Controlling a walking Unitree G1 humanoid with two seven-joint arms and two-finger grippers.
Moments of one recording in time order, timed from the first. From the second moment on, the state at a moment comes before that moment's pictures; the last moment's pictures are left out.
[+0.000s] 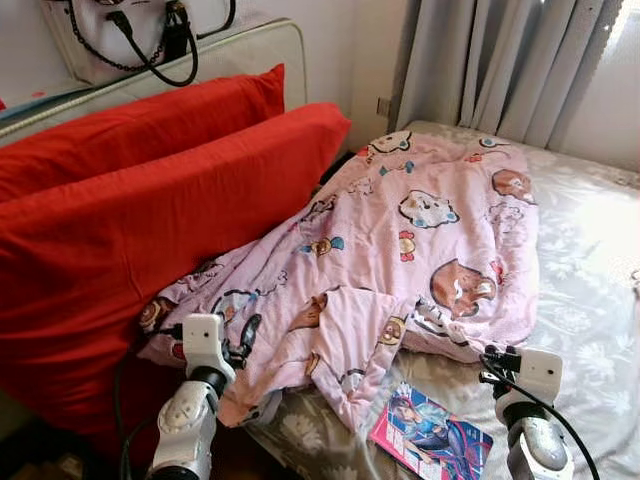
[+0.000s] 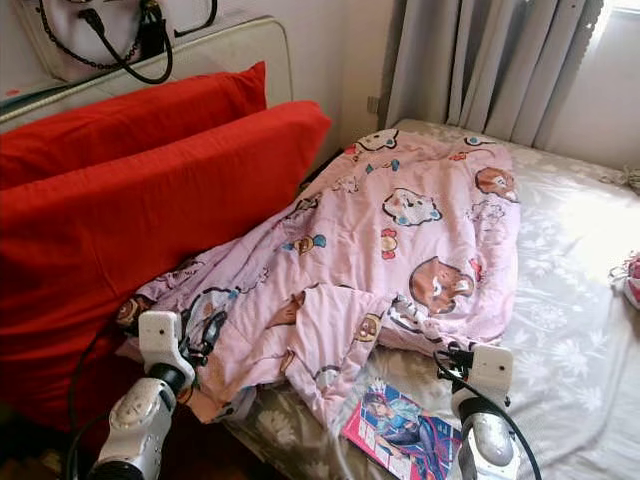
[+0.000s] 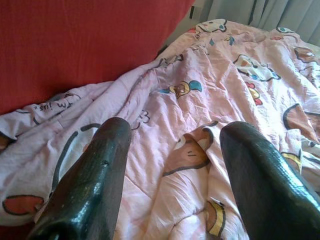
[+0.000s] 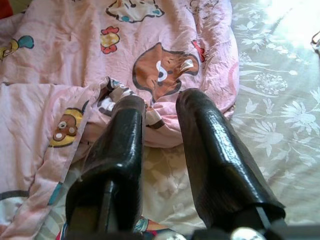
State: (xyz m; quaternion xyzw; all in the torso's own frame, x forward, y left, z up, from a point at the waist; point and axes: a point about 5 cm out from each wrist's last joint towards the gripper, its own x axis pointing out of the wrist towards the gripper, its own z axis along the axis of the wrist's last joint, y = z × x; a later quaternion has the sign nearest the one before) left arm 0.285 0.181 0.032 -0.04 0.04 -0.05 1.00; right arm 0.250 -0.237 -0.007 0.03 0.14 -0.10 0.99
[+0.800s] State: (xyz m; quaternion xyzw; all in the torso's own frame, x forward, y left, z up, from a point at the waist) left arm 0.259 0.199 0.014 -0.04 0.07 -0.03 1.00; right arm 0.256 -0.211 -0.010 0.03 0.15 -0.03 0.99
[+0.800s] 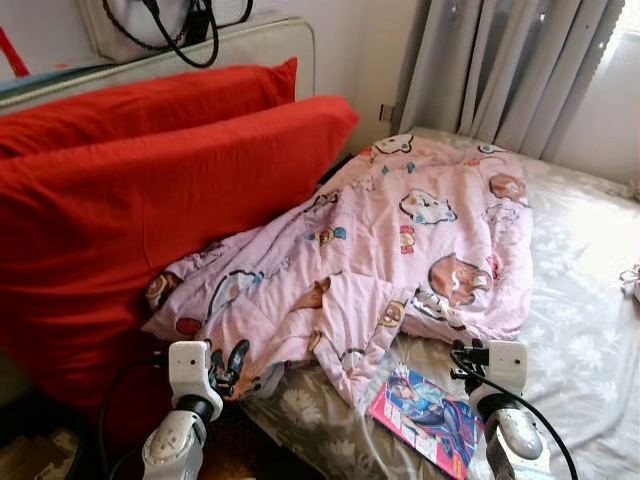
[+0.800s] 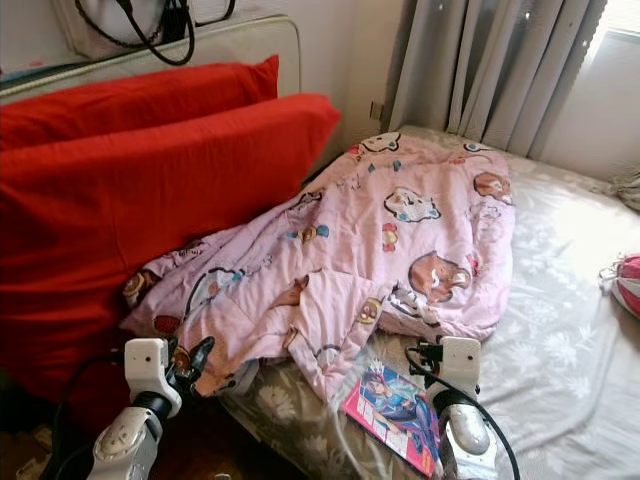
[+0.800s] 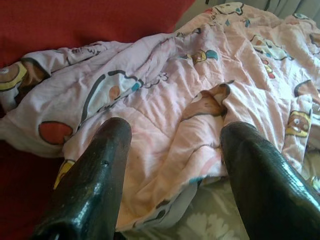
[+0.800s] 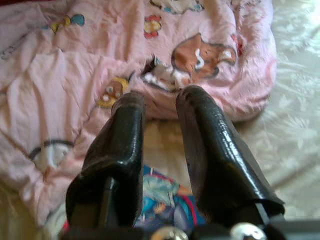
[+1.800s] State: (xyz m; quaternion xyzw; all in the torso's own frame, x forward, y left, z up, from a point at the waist) left arm 0.241 0.190 0.001 -0.04 0.10 -0.05 0.99; right arm 0.246 -0.205 -0.016 0.02 0.15 -0.03 0.99
